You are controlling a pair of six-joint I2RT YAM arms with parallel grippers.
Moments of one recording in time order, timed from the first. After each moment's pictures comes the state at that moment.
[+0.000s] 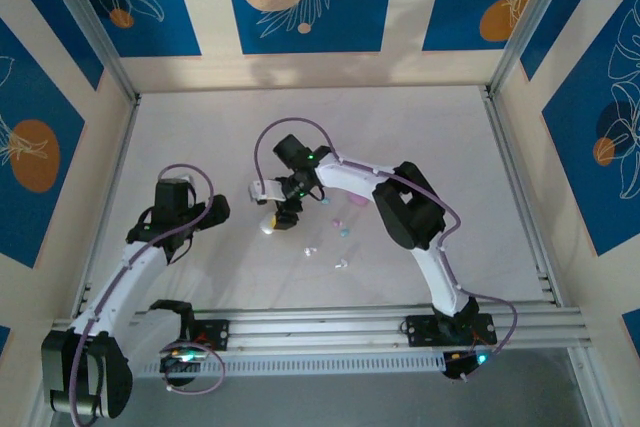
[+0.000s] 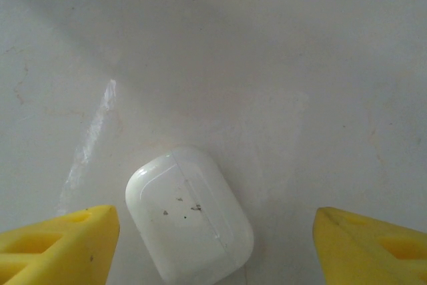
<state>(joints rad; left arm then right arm) -0.11 0.94 0.56 -0.47 -0.01 -0.41 0.79 2.22 1.69 -0.66 -0.59 -0.96</state>
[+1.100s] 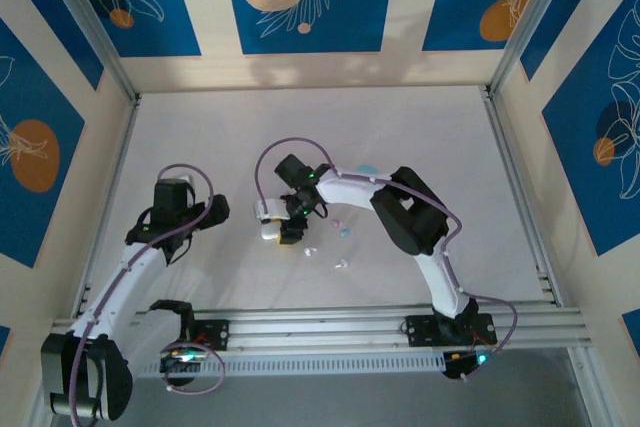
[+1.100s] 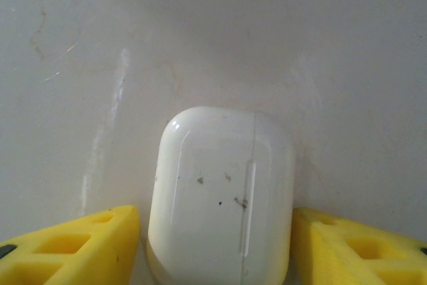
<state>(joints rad) -0.11 0.93 0.56 -0.47 -0.01 -0.39 0.84 2.16 1.50 -0.54 -0.49 -0.89</state>
